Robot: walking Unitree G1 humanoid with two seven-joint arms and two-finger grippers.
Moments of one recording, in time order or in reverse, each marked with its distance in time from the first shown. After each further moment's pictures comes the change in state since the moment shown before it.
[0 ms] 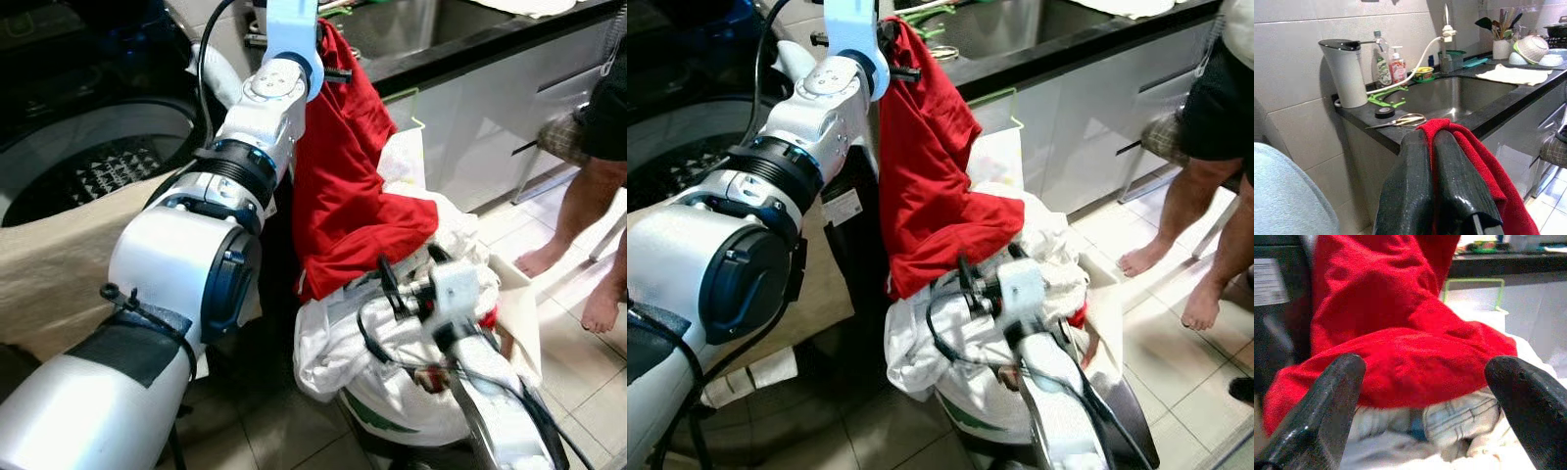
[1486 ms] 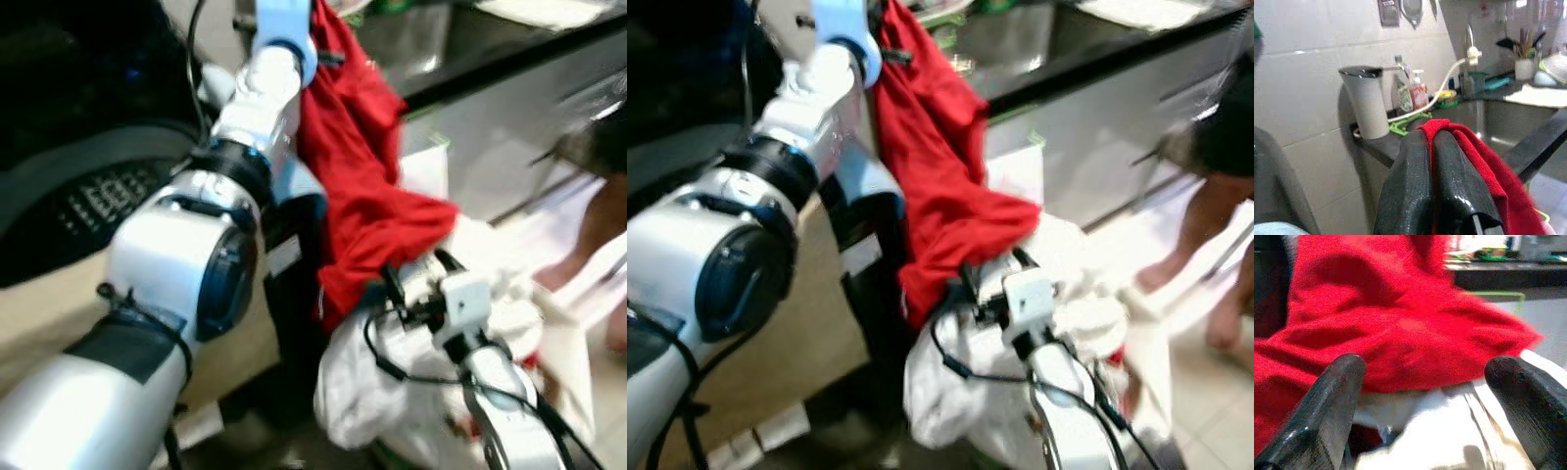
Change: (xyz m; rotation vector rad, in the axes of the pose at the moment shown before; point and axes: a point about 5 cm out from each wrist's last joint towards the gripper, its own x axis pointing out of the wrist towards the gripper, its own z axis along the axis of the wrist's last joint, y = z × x) left arm -0.001 0.007 0.008 0.048 -0.106 0.046; right arm -0.001 -0.002 0.008 -0.037 -0.028 0.022
